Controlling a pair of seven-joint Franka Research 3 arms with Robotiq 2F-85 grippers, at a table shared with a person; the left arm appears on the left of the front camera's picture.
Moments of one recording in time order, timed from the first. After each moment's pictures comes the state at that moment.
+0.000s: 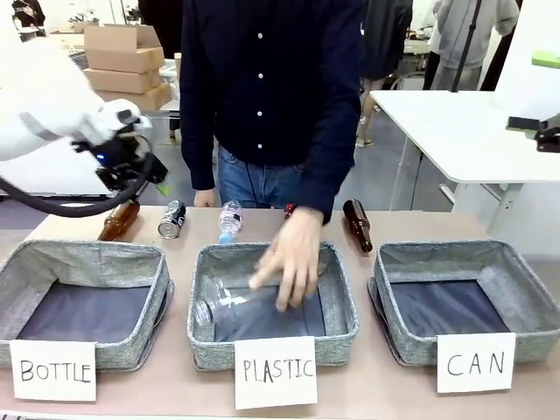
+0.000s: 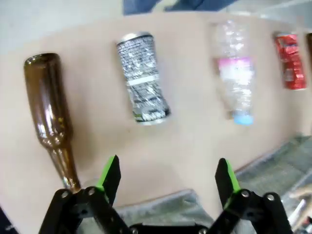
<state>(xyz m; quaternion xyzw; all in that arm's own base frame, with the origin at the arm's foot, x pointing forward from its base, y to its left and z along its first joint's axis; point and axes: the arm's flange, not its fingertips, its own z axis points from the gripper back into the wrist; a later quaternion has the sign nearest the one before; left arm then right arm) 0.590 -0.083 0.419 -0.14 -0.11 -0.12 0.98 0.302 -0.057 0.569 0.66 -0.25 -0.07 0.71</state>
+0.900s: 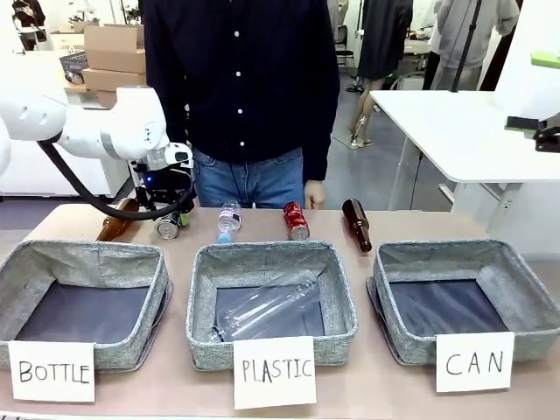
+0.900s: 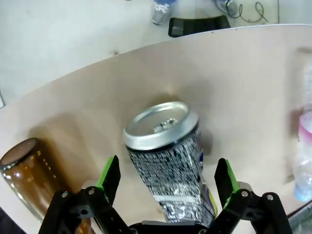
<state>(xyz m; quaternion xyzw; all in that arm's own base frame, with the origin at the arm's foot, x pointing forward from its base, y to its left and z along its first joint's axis) 0.697 -0.127 0.314 -0.03 0.00 -0.17 0.99 0.302 -0.057 0.569 0.66 -0.25 -0.07 0.71</state>
